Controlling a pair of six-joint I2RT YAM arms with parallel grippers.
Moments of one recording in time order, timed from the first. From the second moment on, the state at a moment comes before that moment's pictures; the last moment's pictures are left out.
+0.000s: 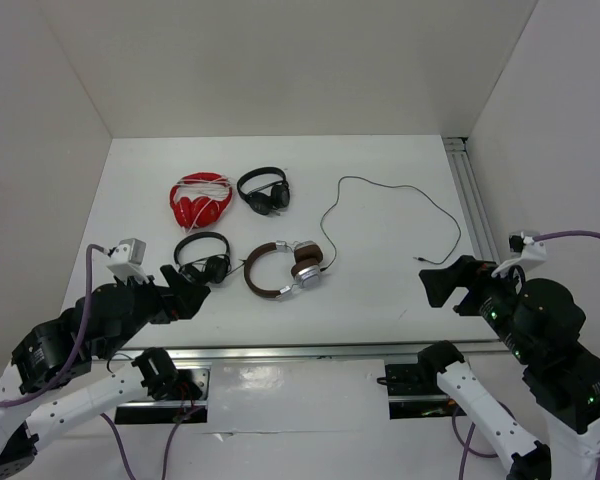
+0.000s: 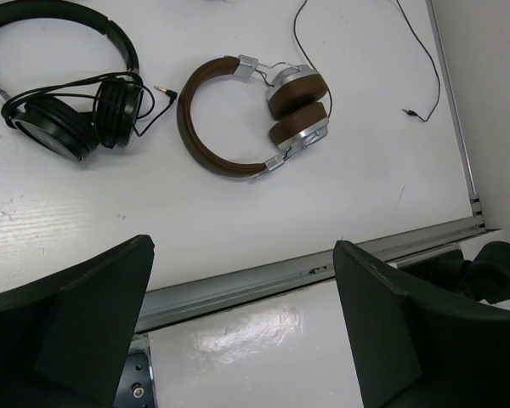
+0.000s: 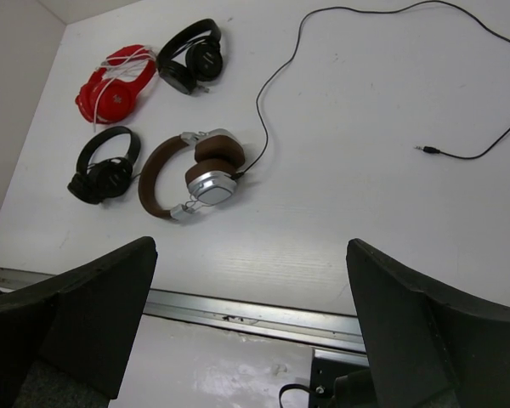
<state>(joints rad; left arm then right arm) -0.91 0.38 0.94 -1.04 -0.45 -0.82 0.38 0.45 1.27 -1.15 0.12 0.46</state>
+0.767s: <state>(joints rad) -0.91 0.88 0.92 -0.88 -0.35 -0.76 0.38 0.36 1.20 -1.14 0.02 0.47</state>
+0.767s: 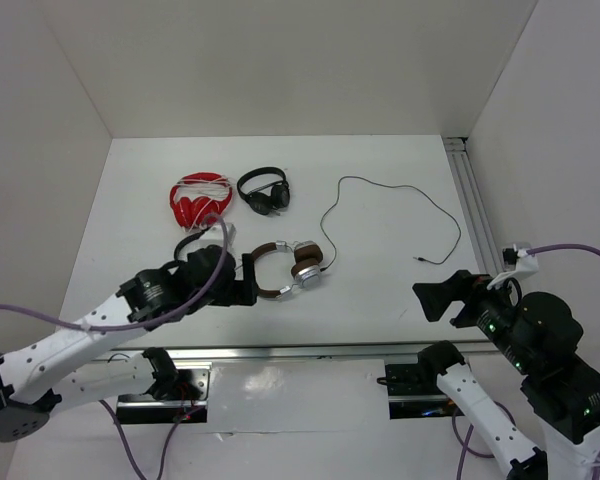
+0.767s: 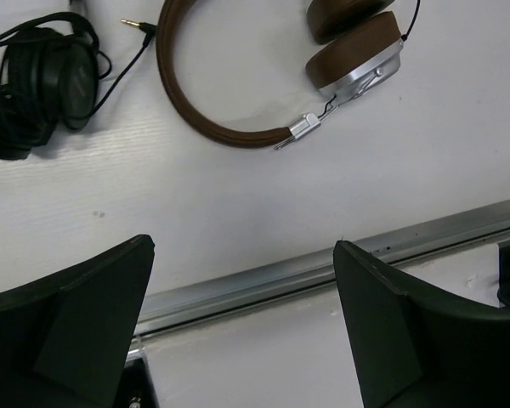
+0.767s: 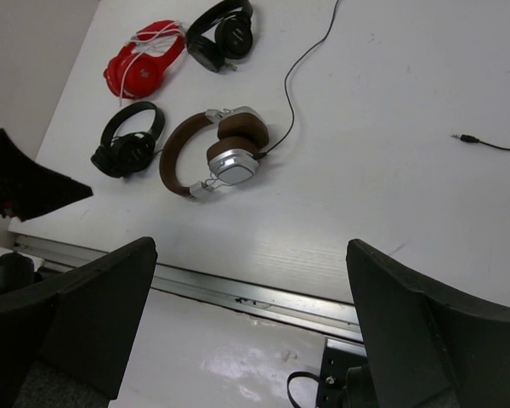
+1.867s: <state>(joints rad) -0.63 1.63 0.93 -0.45 -0.21 -0.70 0.37 0.33 1.15 -1.14 -0.02 0.47</state>
